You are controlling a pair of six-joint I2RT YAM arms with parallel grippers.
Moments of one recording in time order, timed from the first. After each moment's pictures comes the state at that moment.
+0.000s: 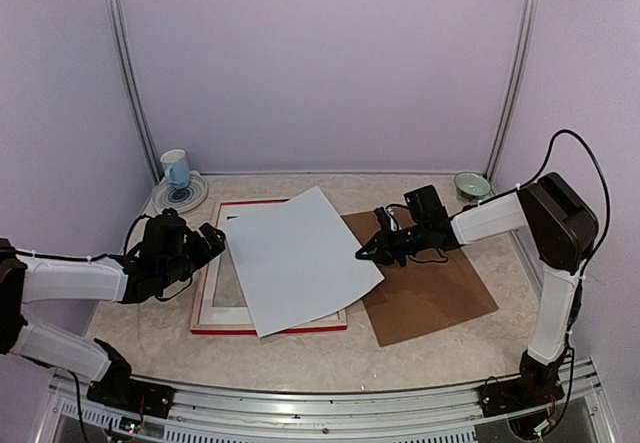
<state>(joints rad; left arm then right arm) -0.52 1.27 0.47 0.26 -0.29 -0.89 0.51 1.94 1.06 0.14 -0.72 0.74</state>
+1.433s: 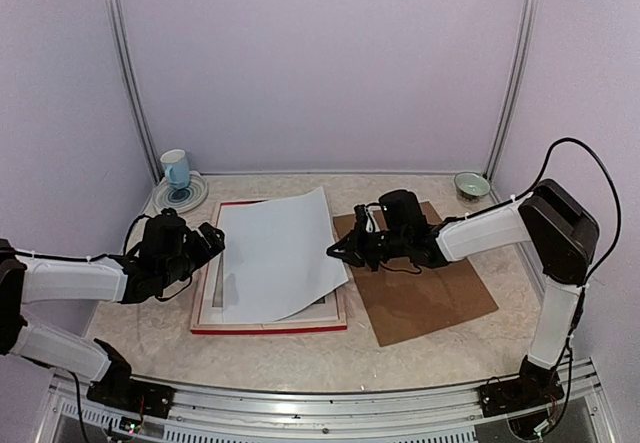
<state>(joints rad) -0.52 1.26 0.47 0.26 -0.30 -0.89 0.71 1.88 1.02 0.35 -0.47 1.04</state>
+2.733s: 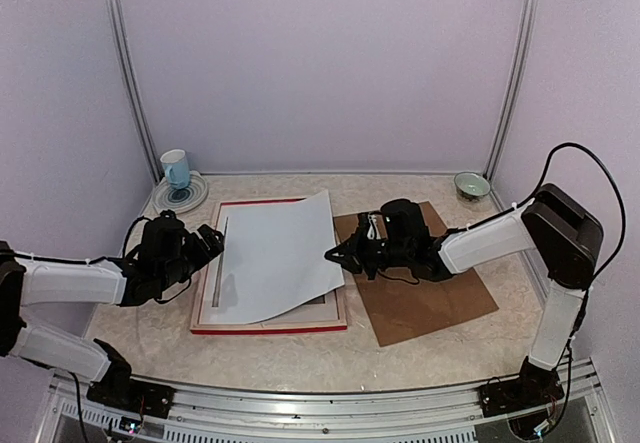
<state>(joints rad) -0.52 1.25 0.45 0.28 -0.30 -0.90 0.77 1.85 0.94 0.48 -0.39 1.21</state>
